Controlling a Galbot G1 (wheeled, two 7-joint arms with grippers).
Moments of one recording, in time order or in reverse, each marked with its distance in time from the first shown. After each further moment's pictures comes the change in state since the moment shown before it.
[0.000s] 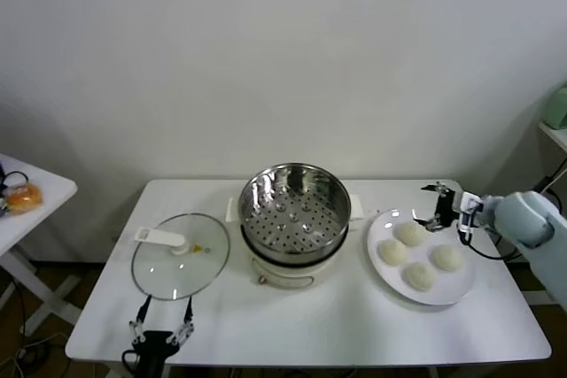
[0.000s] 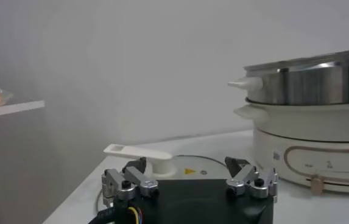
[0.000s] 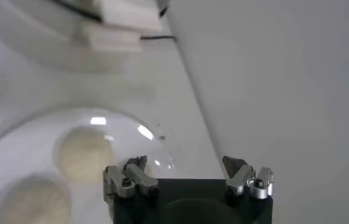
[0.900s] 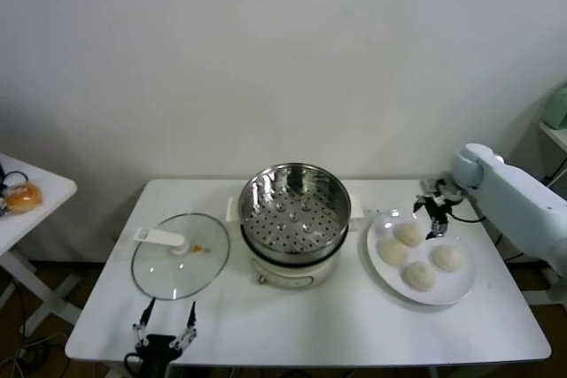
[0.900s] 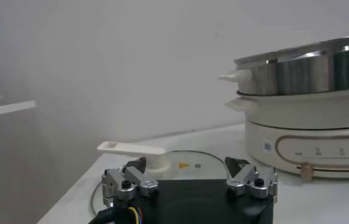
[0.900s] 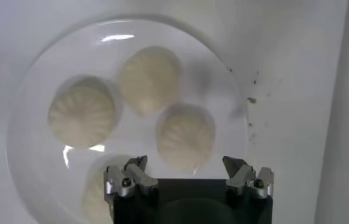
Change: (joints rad) left arm 0.003 0.000 -0.012 0.023 0.029 -0.021 0.015; right arm 0.386 0.354 -0.441 -0.608 -0.137 0.211 -0.315
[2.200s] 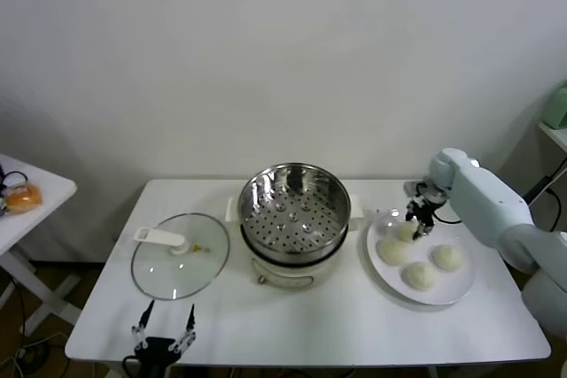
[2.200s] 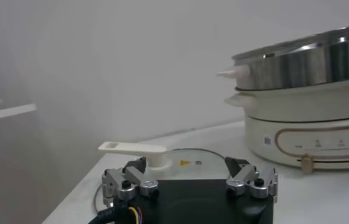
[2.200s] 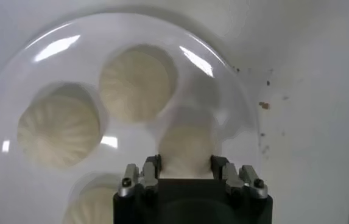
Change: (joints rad) left arm 0.005 0.000 -0.005 0.012 0.029 -0.029 -0.006; right arm 0.041 0.098 0.008 -0.134 -0.045 0.065 -0.005
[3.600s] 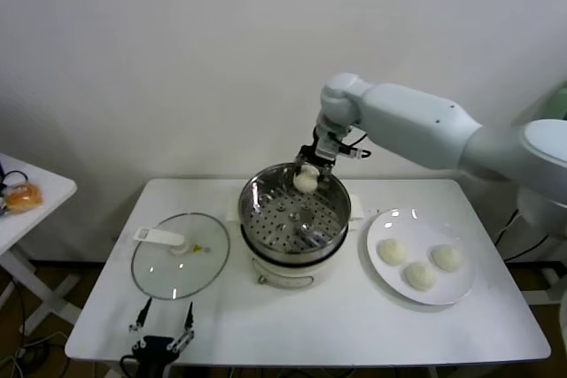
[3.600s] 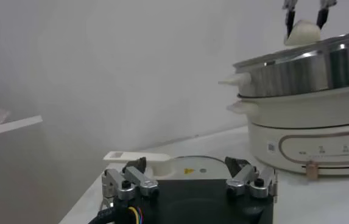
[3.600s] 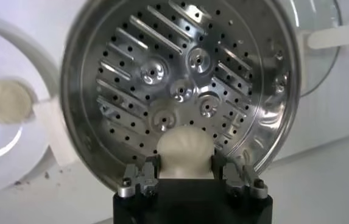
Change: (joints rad) left arm 0.009 0.000 0.006 -0.015 0.027 -0.019 -0.025; right arm 0.420 0.291 -0.537 0.296 0.084 0.538 0.219
